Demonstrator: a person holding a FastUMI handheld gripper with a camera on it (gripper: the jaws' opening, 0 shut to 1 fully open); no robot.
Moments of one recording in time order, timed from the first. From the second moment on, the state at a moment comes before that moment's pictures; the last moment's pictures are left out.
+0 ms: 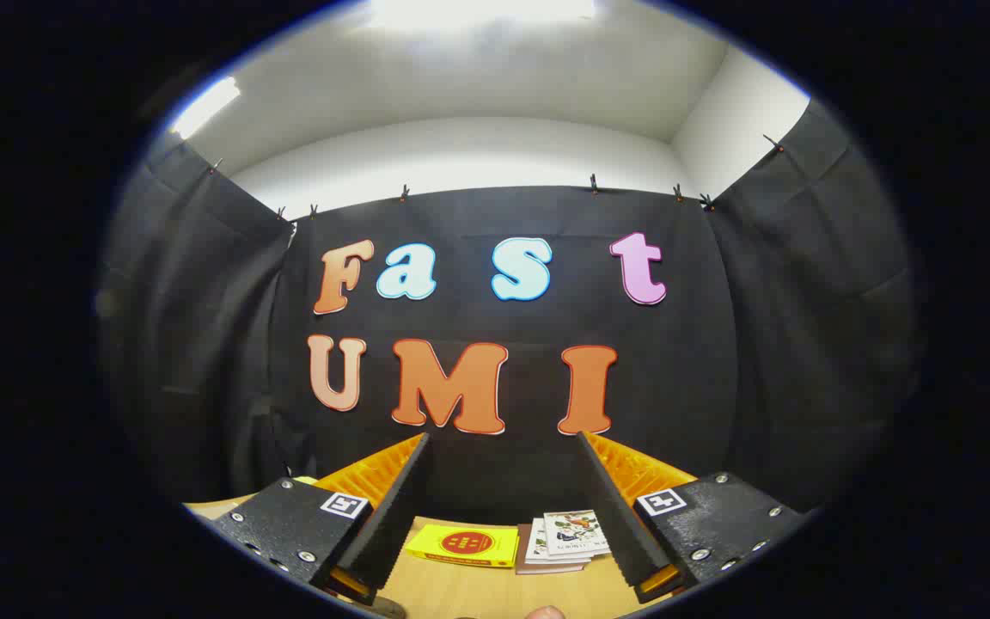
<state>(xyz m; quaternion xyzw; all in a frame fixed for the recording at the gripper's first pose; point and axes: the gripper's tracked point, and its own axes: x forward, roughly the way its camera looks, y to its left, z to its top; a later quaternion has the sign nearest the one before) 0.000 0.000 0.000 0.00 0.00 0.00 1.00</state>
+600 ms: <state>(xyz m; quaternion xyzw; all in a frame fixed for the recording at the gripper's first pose) -0.002 0.023 0.024 0.00 -0.02 0.03 1.00</state>
